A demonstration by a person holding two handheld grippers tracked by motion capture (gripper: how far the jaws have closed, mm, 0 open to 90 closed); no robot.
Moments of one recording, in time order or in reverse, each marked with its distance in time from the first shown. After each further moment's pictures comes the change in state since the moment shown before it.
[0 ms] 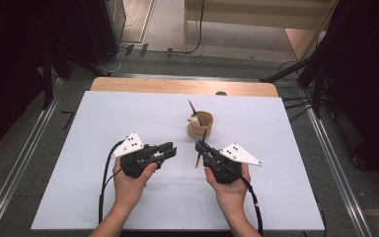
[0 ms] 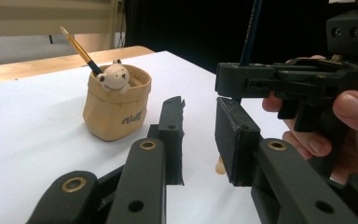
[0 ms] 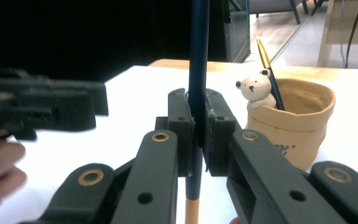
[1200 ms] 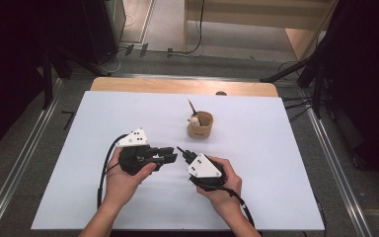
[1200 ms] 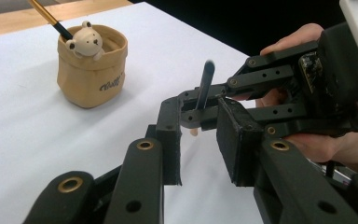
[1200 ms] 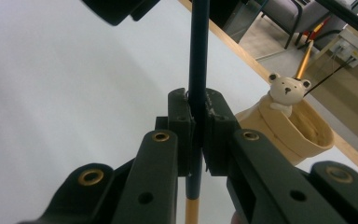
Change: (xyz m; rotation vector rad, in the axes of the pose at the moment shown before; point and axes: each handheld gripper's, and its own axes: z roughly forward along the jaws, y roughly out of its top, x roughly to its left) left arm -0.003 0.023 -0.003 0.226 -0.082 -0.012; right arm 0.037 -0.011 0.020 0.221 -0.079 -0.640
